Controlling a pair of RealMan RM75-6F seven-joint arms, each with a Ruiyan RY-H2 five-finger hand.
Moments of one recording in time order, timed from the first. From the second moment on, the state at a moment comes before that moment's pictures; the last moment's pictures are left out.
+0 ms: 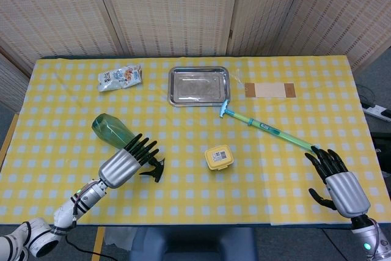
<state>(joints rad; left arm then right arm) -0.60 -1.41 -0.08 -1.44 1.76 1.02 0.46 0.12 -1.11 -0.05 -1.55 -1.69 1.46 0.09</state>
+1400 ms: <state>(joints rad) -0.77 -1.59 -0.07 -1.17 1.52 0.83 0.60 0.12 -1.08 -0.04 -1.54 -1.68 1.48 0.17</state>
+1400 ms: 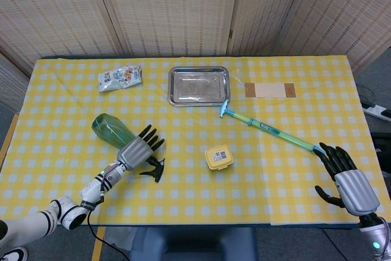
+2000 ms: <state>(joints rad) -0.79 -1.62 -0.04 -1.12 1.54 0.87 0.56 0.11 -1.07 -0.04 -1.55 -1.69 1.49 0.18</state>
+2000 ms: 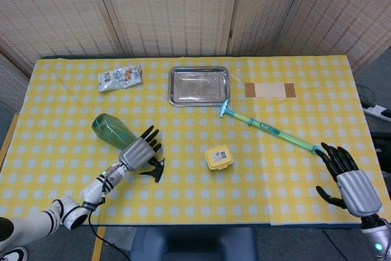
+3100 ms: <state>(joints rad) -0.74 -1.57 -0.07 -1.19 1.50 1.04 0.40 0.10 -1.07 -0.05 -1.55 -1.72 1.52 0.17</state>
